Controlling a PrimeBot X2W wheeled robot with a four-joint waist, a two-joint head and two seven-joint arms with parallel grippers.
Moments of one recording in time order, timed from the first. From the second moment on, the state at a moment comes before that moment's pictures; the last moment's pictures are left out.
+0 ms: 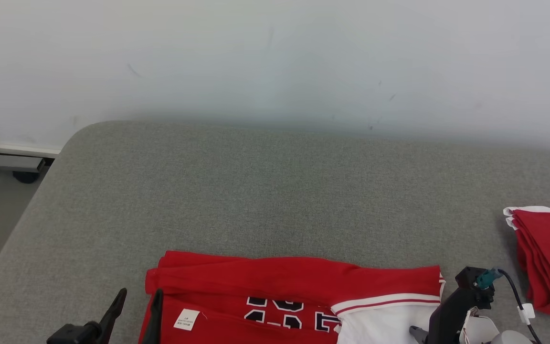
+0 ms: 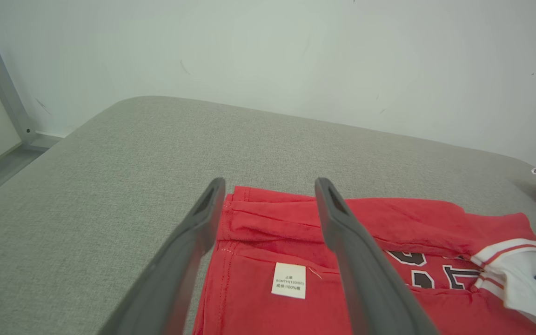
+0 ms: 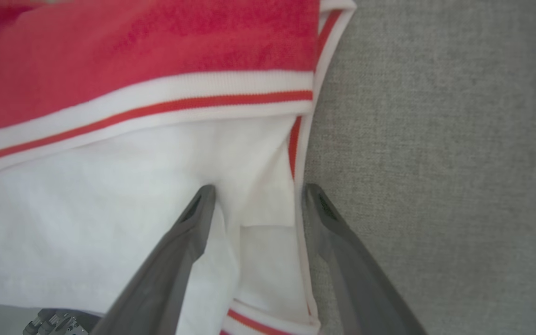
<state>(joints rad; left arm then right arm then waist) 0.06 0.29 -0.37 0.04 -0.41 0.11 -0.12 -0.13 -0.16 0.14 0.42 0.52 -0.12 0.70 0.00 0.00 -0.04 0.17</state>
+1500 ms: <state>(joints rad) 0.05 0.29 -0.38 0.09 -0.45 0.09 -0.13 -0.05 -0.52 -0.23 0.02 0.55 -0.12 0.82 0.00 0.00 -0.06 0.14</state>
